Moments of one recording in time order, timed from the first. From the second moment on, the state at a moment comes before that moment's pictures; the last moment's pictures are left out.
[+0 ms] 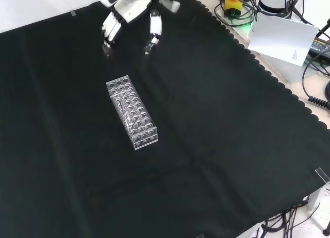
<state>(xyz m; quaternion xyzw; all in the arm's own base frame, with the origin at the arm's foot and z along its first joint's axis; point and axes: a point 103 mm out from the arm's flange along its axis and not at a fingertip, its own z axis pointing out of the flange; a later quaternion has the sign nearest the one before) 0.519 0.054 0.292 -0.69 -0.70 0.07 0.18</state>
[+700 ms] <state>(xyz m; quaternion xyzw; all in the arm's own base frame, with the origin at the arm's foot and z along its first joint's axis) 0.590 0.063 0.223 -0.68 -0.70 0.10 0.19</state>
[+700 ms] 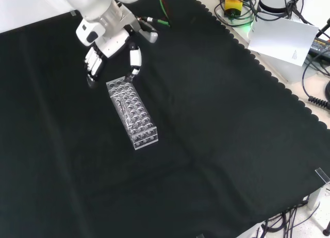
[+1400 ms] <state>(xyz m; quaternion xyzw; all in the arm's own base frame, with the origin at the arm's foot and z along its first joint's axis) 0.603 0.075 0.177 -0.66 -0.72 0.15 0.19</state>
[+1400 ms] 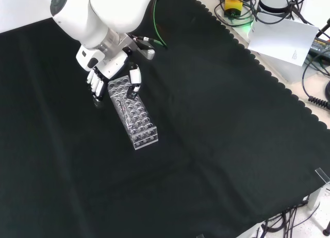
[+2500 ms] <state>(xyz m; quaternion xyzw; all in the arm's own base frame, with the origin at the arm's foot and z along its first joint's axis) 0.603 0.114 0.179 -0.64 -0.74 0.14 0.16</state>
